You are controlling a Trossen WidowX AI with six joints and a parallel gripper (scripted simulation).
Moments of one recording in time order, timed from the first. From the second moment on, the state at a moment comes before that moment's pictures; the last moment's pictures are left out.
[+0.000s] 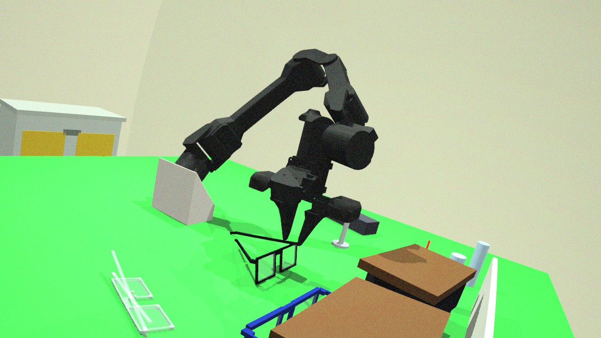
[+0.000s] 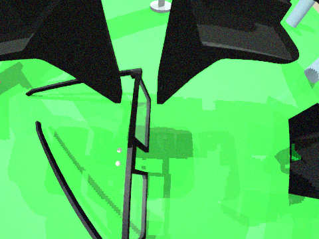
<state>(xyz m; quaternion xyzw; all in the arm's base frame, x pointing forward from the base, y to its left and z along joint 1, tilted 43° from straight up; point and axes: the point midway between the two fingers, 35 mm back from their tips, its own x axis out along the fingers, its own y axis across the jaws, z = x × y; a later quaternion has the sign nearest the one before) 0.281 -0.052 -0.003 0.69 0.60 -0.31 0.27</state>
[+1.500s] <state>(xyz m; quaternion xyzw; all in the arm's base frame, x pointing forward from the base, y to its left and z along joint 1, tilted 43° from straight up) 0.281 -0.030 -0.027 0.69 0.60 -0.31 0.27</state>
